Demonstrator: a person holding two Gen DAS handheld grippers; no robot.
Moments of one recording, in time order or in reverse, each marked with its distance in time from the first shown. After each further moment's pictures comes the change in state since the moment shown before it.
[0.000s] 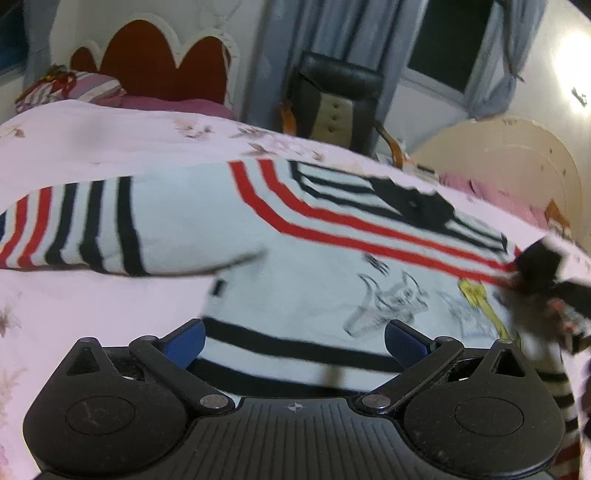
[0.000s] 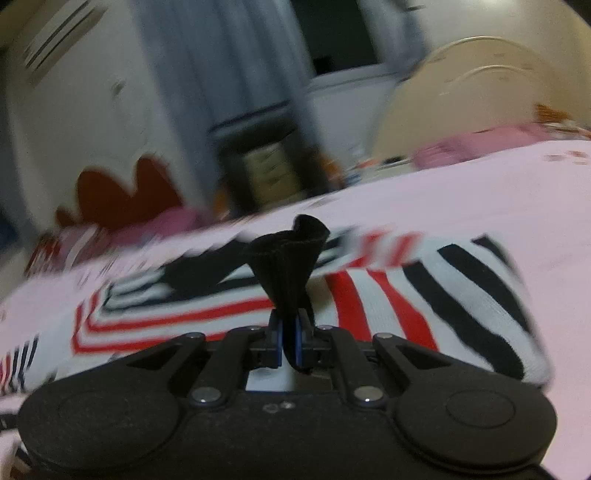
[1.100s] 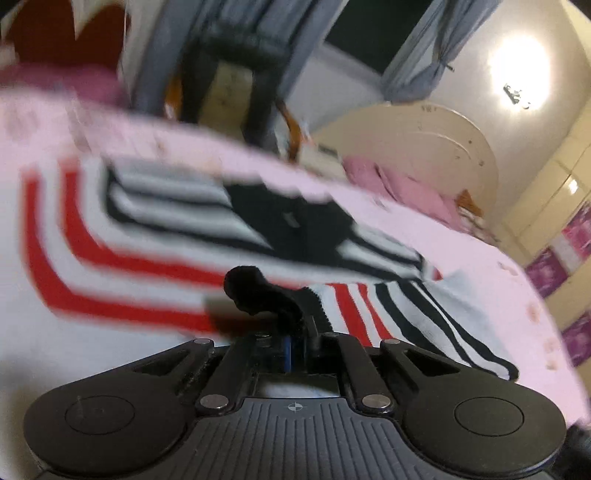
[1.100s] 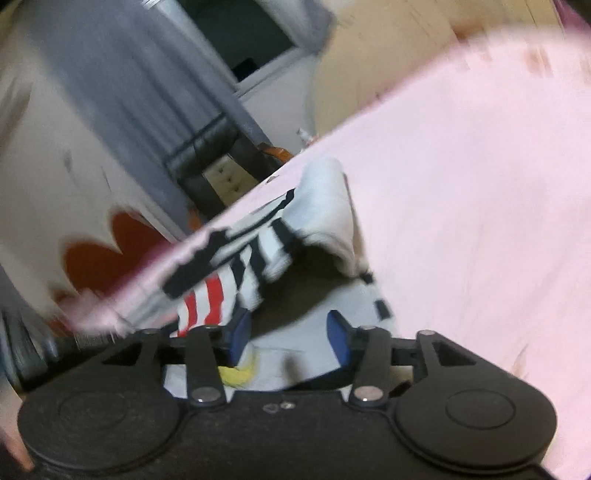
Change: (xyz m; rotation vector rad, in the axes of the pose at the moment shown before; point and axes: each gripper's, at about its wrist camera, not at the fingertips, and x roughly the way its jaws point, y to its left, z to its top) left arm 0.106 -0.093 0.067 0.054 0.059 -0.319; right arm -0.071 -0.056 -0.054 0.483 -0.038 0.025
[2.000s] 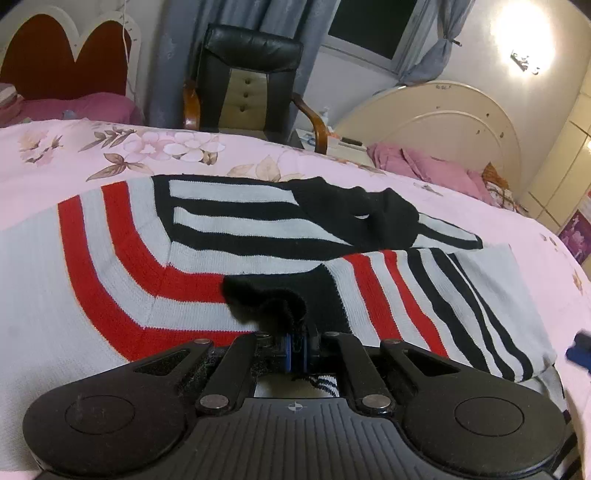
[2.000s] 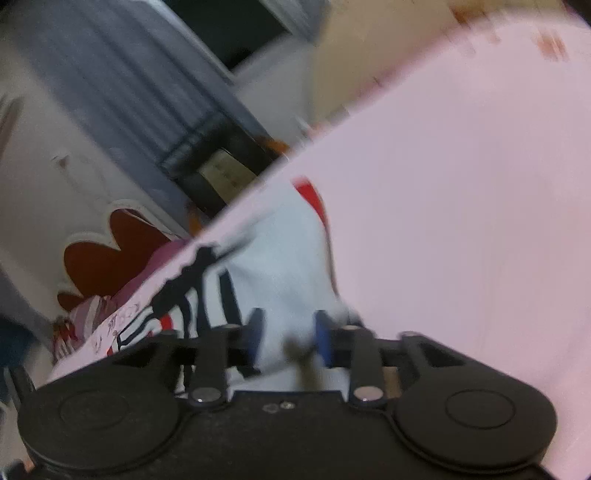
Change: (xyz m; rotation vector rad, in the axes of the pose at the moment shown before) left arm 0.018 0.037 0.000 0.083 0.040 0.082; right arm 0.041 0.005 0.040 -0.094 0.014 -0.033
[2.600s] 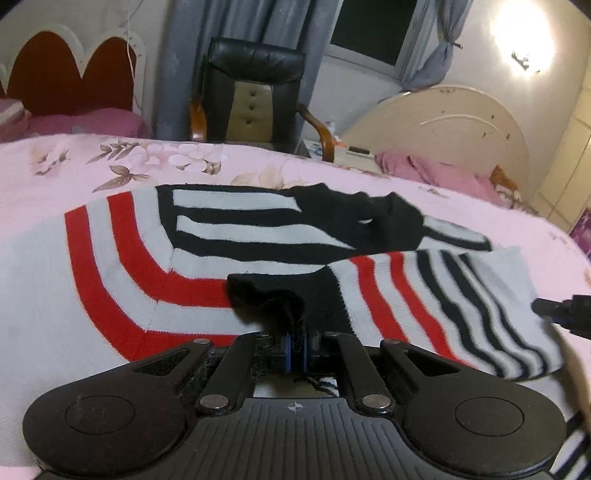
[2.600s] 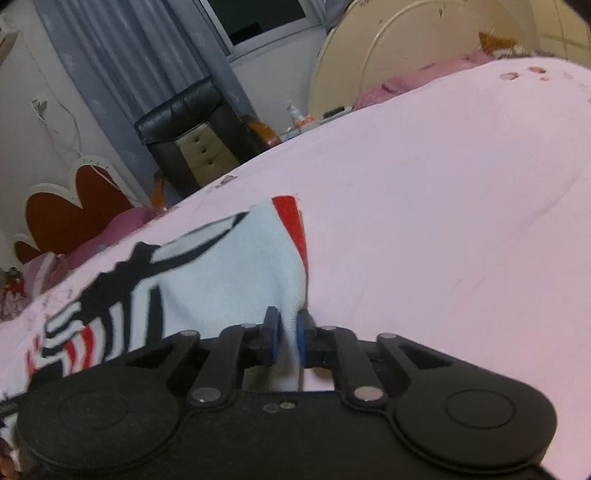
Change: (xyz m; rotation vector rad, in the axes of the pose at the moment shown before) left arm -0.004 -0.005 -0.004 0.008 -0.048 0.039; right arm 0.086 -0.008 0.035 -0.135 0.082 -0.112
